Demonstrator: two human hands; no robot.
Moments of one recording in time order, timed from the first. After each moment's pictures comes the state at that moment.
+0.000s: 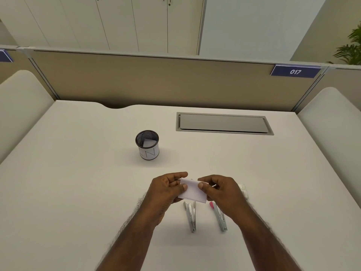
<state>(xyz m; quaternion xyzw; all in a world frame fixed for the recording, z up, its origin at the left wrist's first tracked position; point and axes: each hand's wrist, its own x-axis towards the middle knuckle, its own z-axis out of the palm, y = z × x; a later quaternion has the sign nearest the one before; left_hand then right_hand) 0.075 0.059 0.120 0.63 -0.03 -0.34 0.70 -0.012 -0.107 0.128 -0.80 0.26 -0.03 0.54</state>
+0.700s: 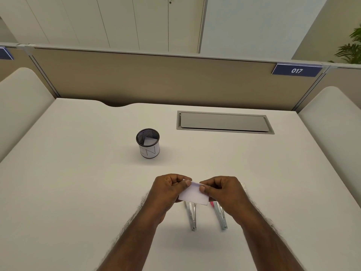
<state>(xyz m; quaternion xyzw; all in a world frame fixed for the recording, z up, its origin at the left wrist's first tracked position) 0.073 0.054 0.117 0.69 -0.05 -0.32 0.65 -0.016 -0.106 0.132 -0.73 0.28 -0.01 0.62</state>
